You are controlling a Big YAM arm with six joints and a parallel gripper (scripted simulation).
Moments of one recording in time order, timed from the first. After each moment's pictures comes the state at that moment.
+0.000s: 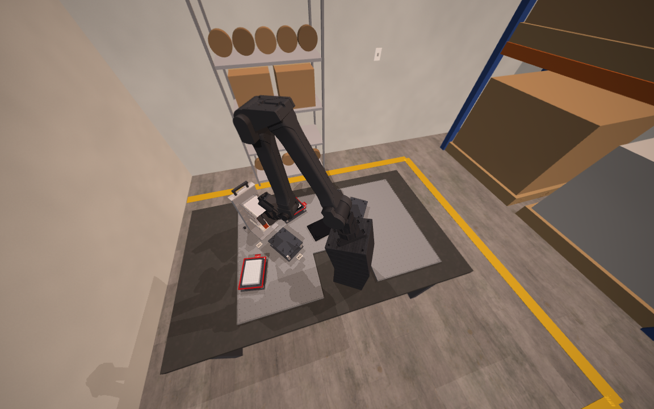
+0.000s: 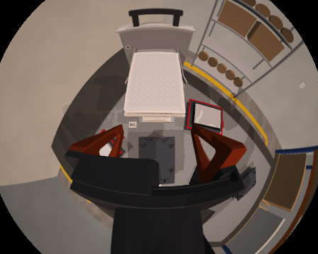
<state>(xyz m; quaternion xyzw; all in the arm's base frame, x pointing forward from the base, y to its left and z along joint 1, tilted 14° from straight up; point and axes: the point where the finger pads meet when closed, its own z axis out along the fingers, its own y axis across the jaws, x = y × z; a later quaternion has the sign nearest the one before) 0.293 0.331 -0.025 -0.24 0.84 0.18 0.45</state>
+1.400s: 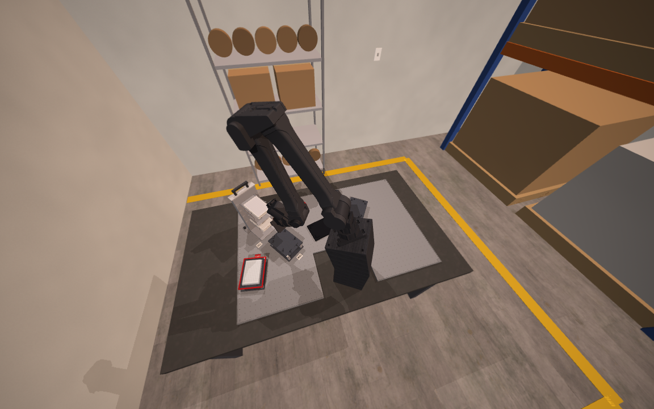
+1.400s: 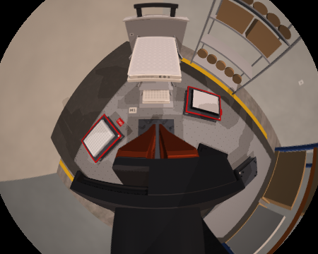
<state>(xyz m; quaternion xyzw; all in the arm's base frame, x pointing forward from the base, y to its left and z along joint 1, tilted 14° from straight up) 0.247 0.299 -0.042 -0.25 0.84 0.18 0.45</state>
